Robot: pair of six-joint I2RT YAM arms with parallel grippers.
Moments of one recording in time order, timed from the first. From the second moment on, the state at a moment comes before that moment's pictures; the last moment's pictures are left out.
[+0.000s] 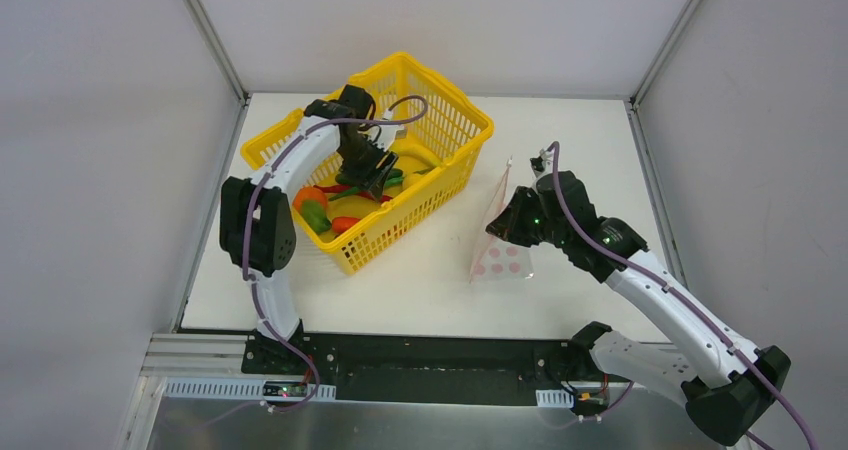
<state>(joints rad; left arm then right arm) -0.33 1.88 1.64 -1.06 0.29 0.31 0.66 0.96 0.94 -0.64 -0.06 0.77</state>
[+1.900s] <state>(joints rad) -0.48 1.93 1.58 -1.05 0.15 0.38 0.66 0.92 0.90 -0.63 -0.04 0.76</state>
